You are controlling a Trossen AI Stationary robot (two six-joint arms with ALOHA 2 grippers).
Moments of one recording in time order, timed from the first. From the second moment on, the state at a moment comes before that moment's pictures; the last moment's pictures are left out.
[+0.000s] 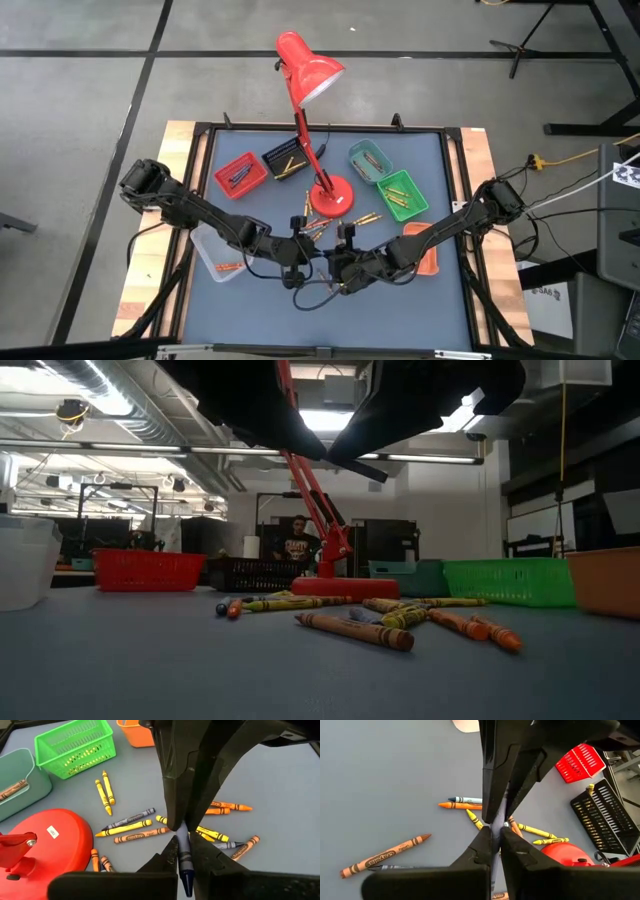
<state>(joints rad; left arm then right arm) -0.37 1.66 1.02 -0.04 -0.38 -0.15 0.47 1.82 1.27 -0.29 0.57 -0.03</state>
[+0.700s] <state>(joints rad) -0.34 1.51 1.02 -0.23 -0.45 -0.17 0.47 1.76 1.27 -0.50 0.65 -0.01</state>
